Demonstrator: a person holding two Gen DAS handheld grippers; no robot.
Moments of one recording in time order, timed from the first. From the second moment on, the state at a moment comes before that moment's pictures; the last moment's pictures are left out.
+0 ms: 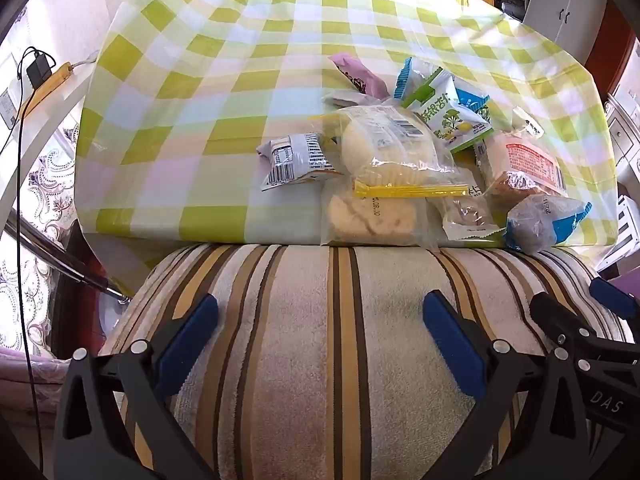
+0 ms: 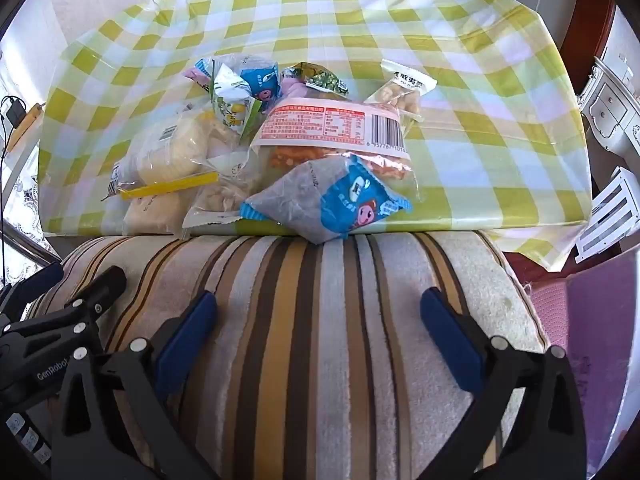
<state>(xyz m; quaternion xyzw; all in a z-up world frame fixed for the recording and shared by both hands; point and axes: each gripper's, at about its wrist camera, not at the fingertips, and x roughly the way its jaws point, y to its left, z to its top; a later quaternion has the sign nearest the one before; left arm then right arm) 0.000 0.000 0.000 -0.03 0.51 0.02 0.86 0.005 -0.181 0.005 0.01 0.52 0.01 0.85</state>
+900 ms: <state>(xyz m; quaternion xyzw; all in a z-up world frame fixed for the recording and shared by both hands) 0.000 0.004 -0.004 -0.03 0.51 0.02 0.86 0.005 -0.182 0.005 0.01 0.52 0.01 0.85</state>
